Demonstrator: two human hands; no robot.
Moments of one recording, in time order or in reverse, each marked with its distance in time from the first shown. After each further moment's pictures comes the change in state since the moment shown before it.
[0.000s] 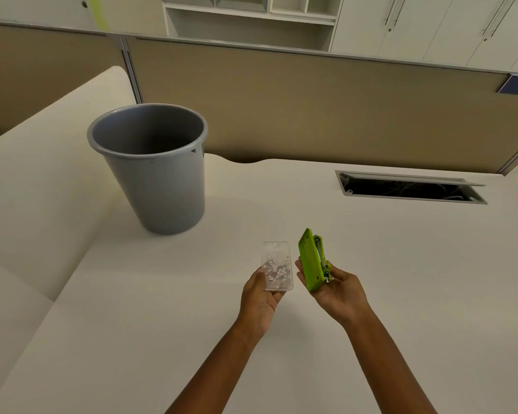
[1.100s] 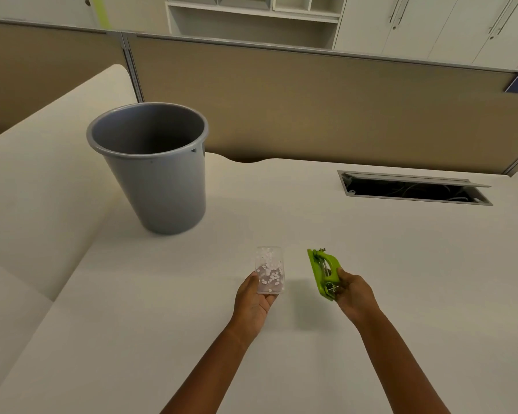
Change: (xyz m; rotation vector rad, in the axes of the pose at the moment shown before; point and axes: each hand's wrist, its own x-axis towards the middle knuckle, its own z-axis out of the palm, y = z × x) left_hand 0.008 0.003 -0.011 -0.049 0.046 -0.040; right_hand 0.036 -0.020 -0.035 -0.394 0.206 -0.221
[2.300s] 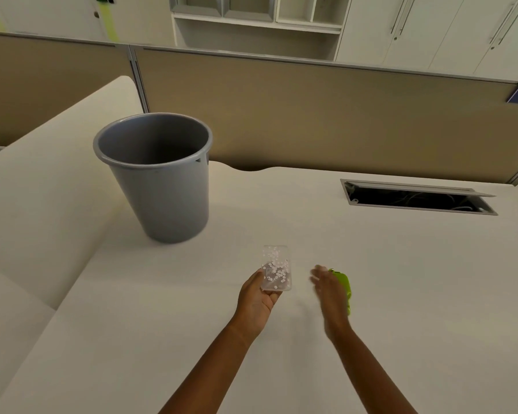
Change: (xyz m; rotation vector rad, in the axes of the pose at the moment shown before) left_hand 0.005 0.016 0.017 0.054 -0.036 0.013; right_hand -0.006 0.033 0.041 -0.338 0.084 -0.374
